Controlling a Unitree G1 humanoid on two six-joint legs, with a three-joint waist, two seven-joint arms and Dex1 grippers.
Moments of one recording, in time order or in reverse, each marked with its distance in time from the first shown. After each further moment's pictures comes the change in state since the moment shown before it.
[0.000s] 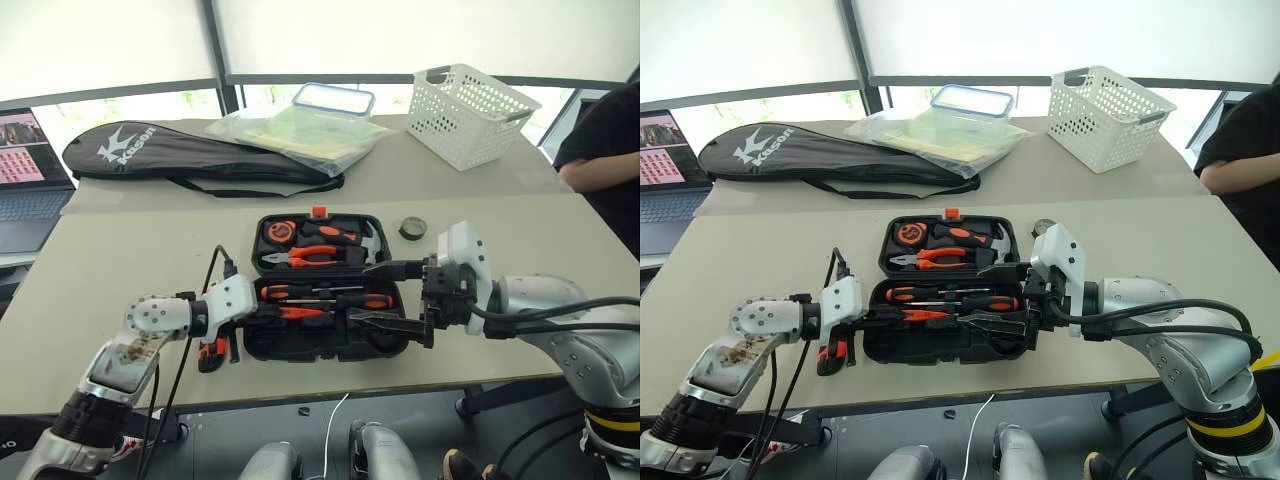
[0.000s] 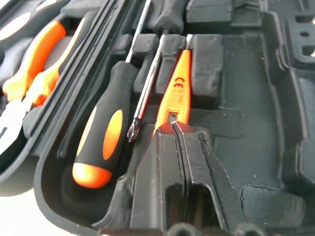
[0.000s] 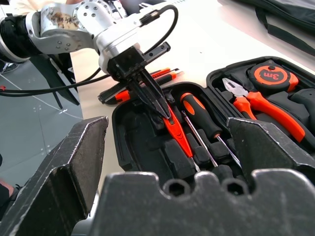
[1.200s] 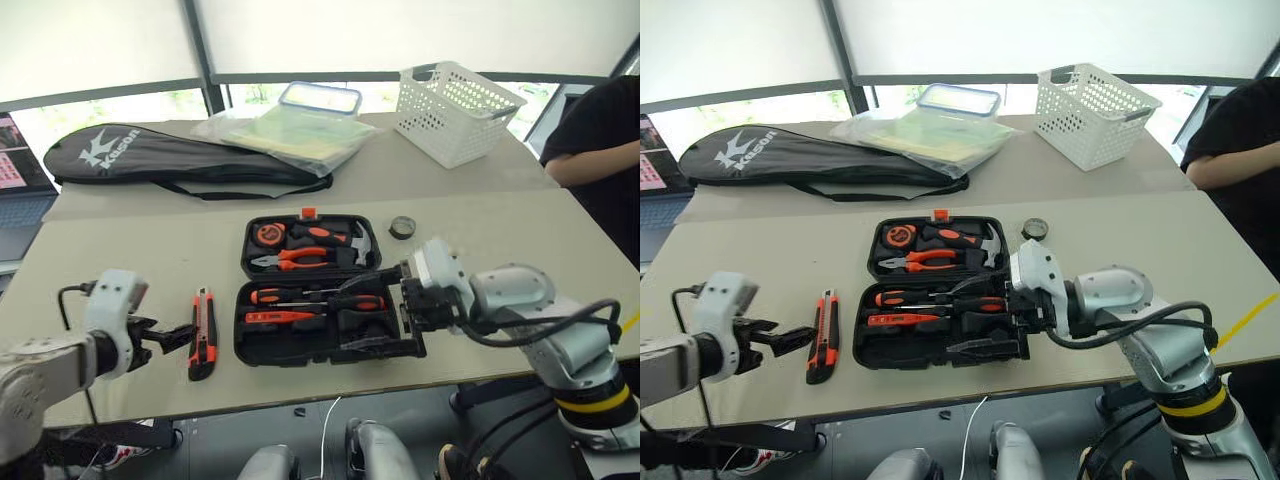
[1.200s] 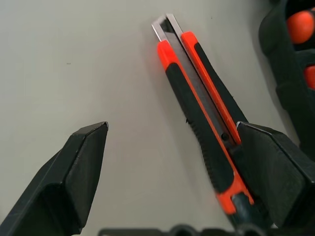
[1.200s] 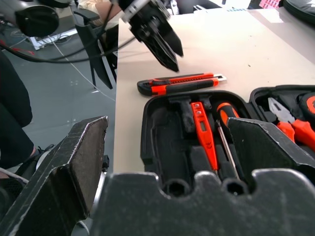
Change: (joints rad) left arm 0.163 -0.009 0.627 -0.415 -0.525 1.332 0.766; right arm -0.045 0.061 0.142 0.093 -0.211 -0.245 0.290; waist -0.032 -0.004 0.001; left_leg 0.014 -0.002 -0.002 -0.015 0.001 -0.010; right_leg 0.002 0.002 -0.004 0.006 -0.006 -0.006
